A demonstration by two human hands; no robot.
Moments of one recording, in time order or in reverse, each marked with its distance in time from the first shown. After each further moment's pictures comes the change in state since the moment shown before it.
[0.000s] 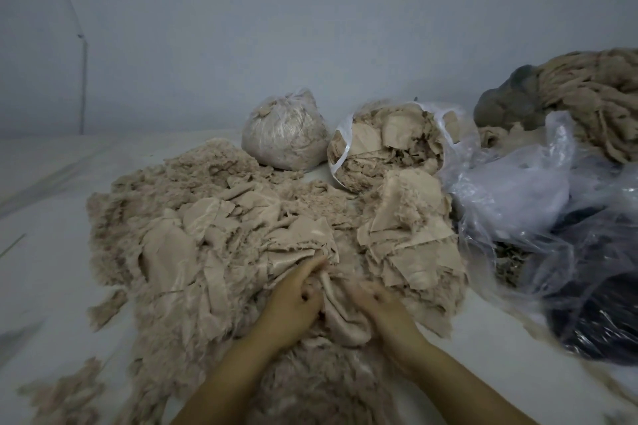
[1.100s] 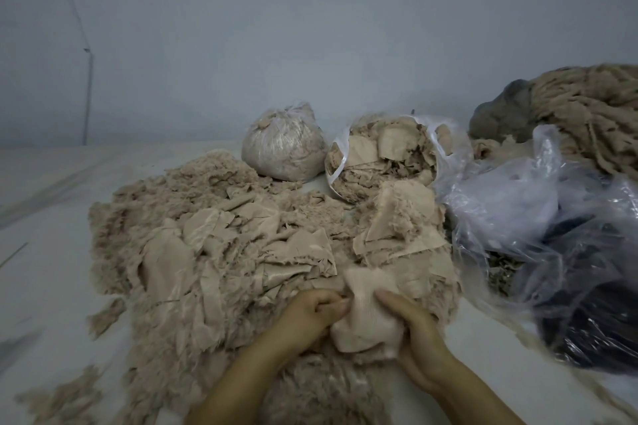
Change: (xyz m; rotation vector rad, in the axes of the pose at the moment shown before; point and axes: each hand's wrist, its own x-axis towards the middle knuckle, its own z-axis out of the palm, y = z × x) left_hand -0.004 0.031 0.019 -0.364 -0.187 -0.266; right_hand -0.020 -0.011 -0.024 0.446 -0.090 0.025
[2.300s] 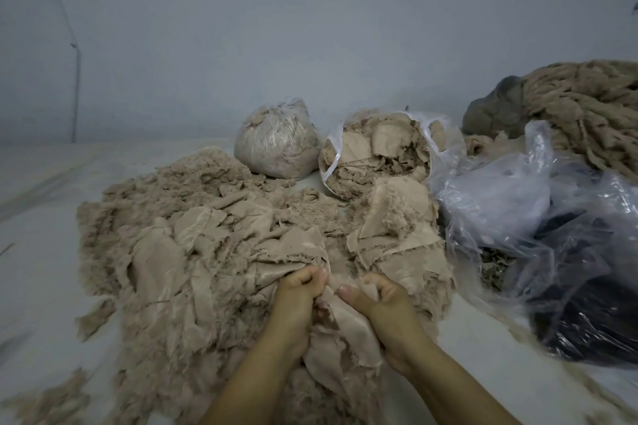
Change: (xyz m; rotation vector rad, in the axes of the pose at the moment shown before) left_hand 0.003 0.021 0.013 -0.565 0.313 -0.030; right_hand 0.004 -0.005 0.029 -0.320 0.198 -0.121
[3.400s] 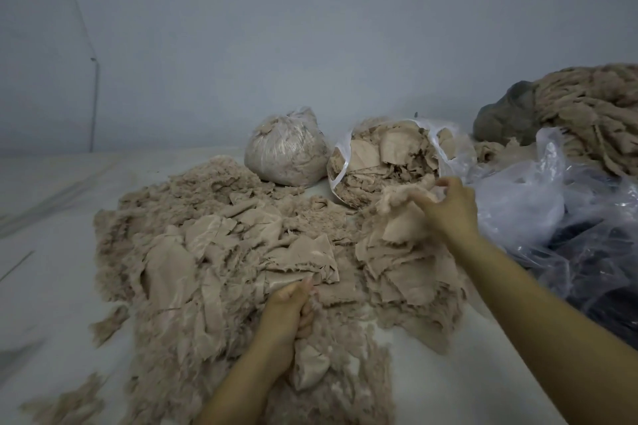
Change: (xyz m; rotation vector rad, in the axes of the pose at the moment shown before) left_hand -0.001 0.002 -0.028 0.040 0.031 -0.006; right_hand 0.096 -0.107 -0.055 -0.757 0.544 -0.253
